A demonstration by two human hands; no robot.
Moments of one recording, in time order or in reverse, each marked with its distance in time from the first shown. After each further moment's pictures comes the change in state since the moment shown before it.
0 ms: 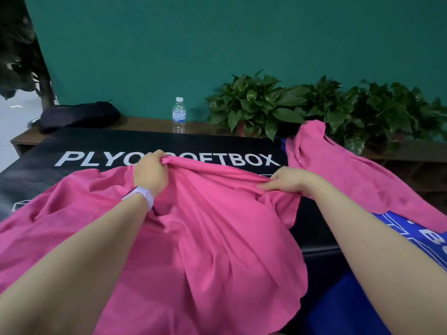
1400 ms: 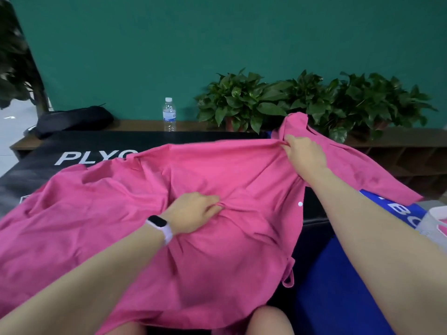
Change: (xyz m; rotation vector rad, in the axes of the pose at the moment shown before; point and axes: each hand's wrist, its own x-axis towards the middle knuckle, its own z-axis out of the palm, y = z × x) left_hand -0.136 0.069 0.006 0.142 -0.479 0.818; right_hand -0.024 0.073 -0.024 -0.298 0.783 -0.199
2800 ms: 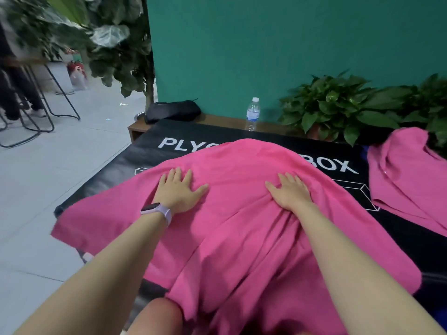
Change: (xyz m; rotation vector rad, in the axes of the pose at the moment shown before) left_hand -0.130 -0.130 -0.059 0.150 -0.135 -1.015; right_hand -0.015 -0.215 0.120 0.179 -0.643 -0.021
